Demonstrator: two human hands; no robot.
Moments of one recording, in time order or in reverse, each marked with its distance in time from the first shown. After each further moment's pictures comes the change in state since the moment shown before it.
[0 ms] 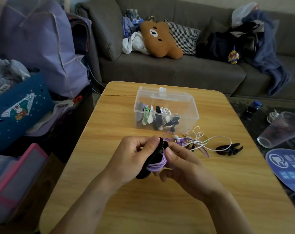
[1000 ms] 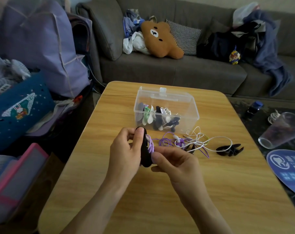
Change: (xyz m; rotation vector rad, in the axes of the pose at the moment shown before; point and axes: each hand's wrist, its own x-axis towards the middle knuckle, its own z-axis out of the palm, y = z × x) left_hand 0.011 -0.020 0.004 0.308 0.599 0.008; right_hand 0.000 0.013 0.028 -0.194 0.451 -0.173
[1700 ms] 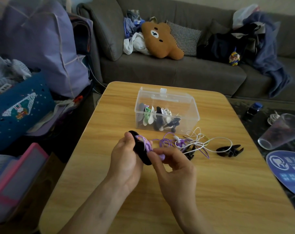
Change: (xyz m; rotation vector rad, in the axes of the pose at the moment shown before) left_hand -0.003 0.017 0.006 -0.936 -0.006 -0.619; right_hand -0.003 0.021 0.019 -0.341 0.242 -0.441
